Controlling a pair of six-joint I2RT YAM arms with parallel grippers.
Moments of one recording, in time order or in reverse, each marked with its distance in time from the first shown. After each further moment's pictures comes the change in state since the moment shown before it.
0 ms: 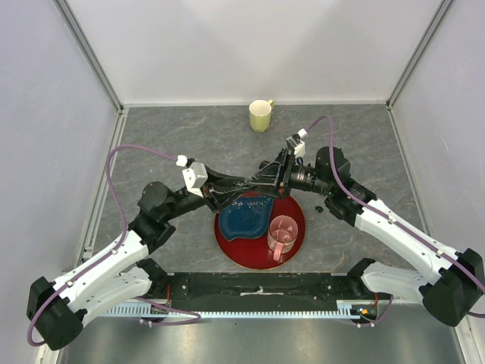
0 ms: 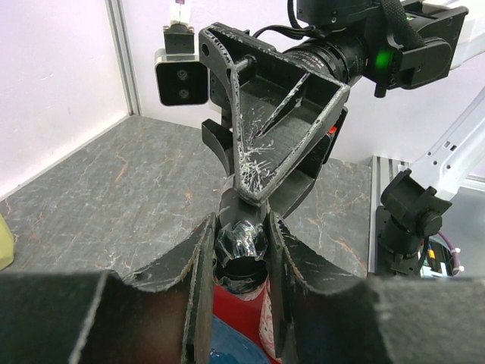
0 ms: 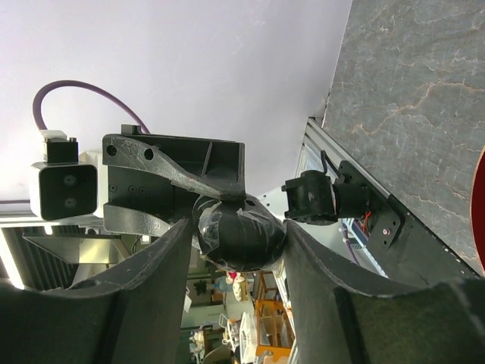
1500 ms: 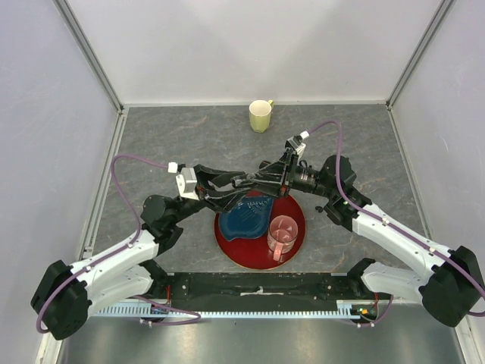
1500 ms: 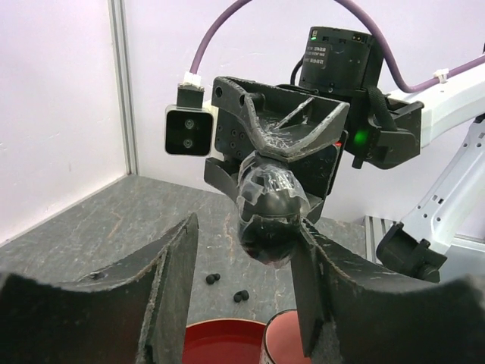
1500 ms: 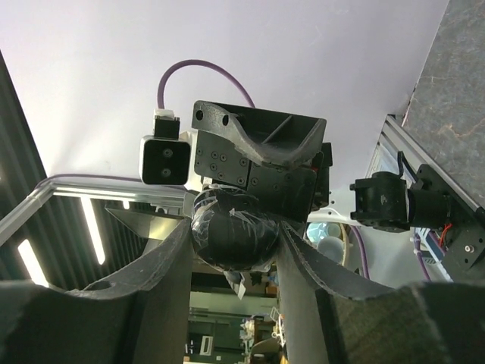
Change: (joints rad) left arm -0.004 0.096 -0.153 0.492 -0.050 -0.135; right arm -0.011 0.000 -0.129 0.376 -0.061 0.242
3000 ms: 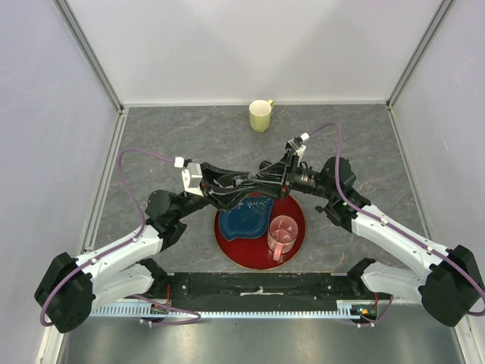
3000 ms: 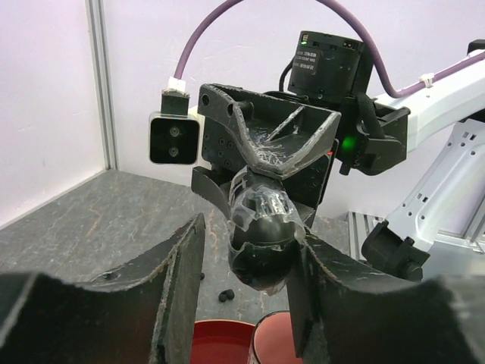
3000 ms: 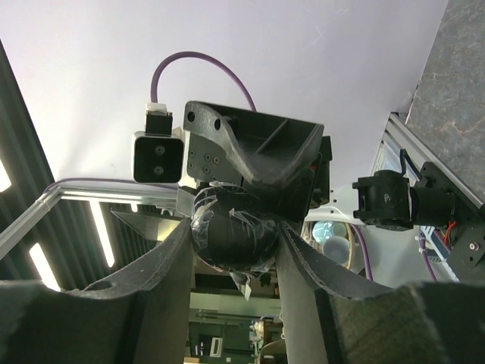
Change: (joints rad) left arm 0.000 0.078 0.037 0.034 0.040 -0.048; right arm -0.006 0.004 -0.030 0.043 -0.006 0.039
